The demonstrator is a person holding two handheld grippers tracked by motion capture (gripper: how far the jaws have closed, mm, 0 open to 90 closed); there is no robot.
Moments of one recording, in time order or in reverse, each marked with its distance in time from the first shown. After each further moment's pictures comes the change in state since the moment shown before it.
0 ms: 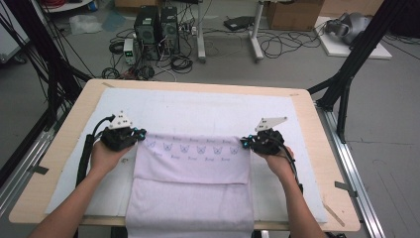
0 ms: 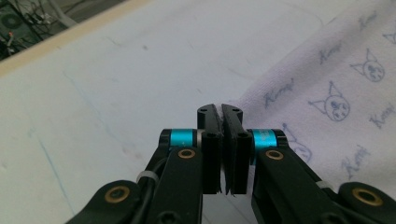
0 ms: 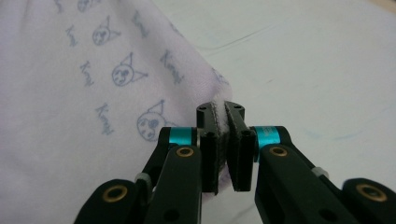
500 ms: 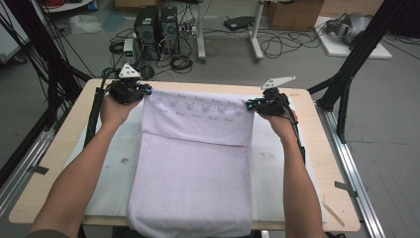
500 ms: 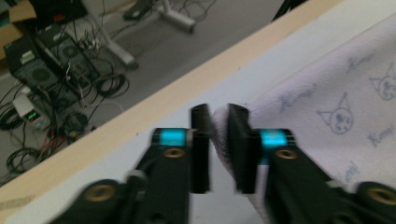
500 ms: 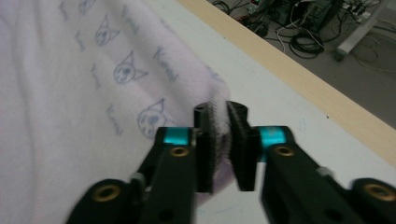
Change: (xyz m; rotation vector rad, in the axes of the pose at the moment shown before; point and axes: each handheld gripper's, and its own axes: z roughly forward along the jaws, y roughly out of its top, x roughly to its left) left arm 0.050 0.092 0.032 0.005 0.125 0.008; right arm -0.071 0.072 -0.012 -0.043 -0.093 0.056
